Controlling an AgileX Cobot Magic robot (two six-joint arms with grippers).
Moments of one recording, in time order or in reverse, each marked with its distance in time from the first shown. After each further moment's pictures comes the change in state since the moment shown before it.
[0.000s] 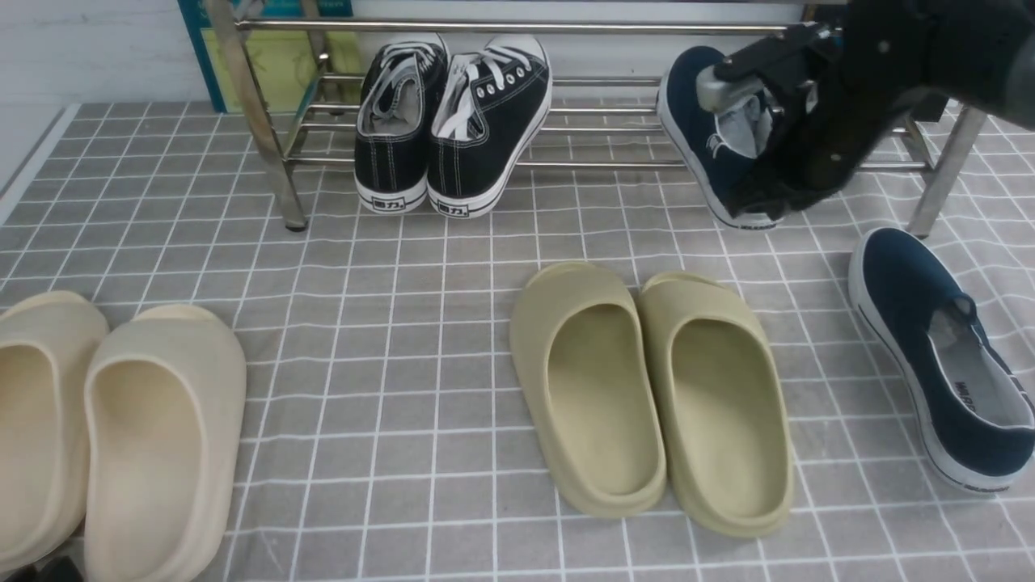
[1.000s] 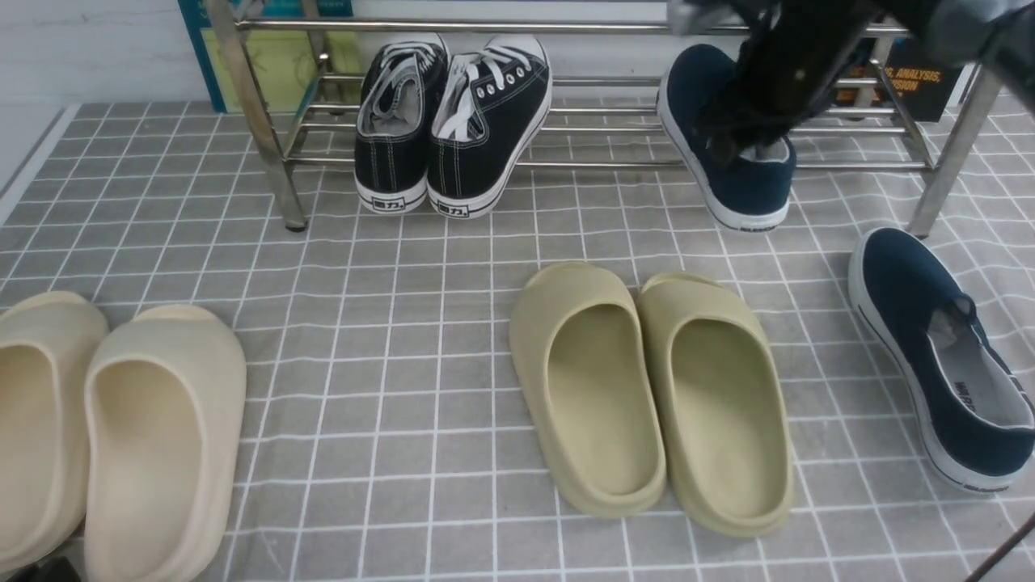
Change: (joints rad) right arm -0.004 0.218 -0.559 0.117 0.346 -0.081; left arm 0.000 0.000 0.000 0.000 0.000 0.000
